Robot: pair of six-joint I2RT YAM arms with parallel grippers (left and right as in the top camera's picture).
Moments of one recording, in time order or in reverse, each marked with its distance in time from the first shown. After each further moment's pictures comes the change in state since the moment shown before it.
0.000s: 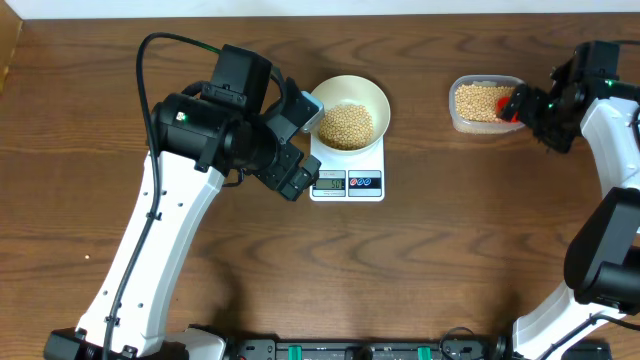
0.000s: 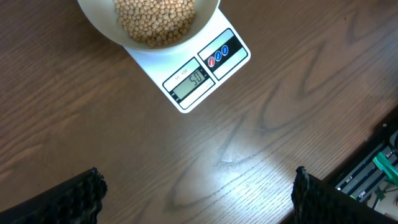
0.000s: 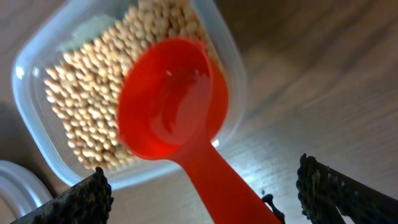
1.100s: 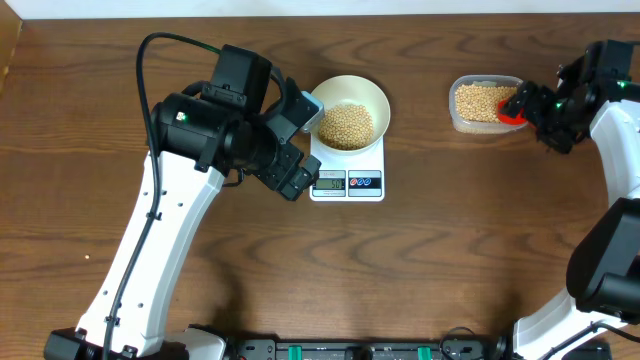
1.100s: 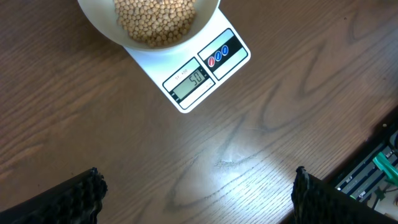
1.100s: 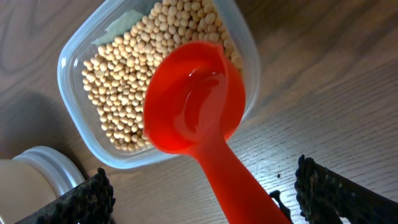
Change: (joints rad) left arm 0.000 0.000 0.000 0.000 0.000 0.000; right arm -0.019 -0.043 0.002 -0.053 -0.087 0.021
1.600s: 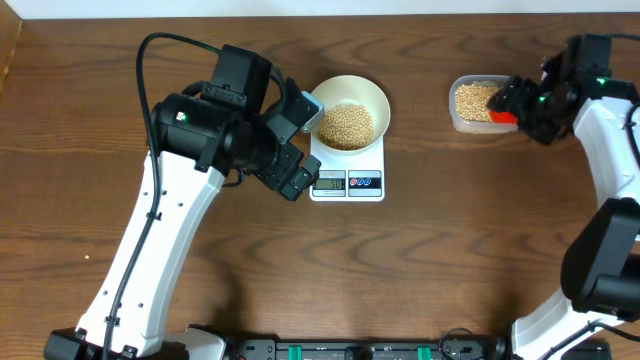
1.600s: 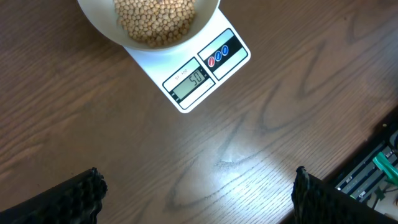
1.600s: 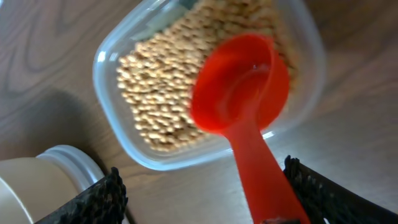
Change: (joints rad) left arm 0.000 0.000 0.000 0.000 0.000 0.000; right arm 0.056 0.000 0.000 0.043 -0.001 0.080
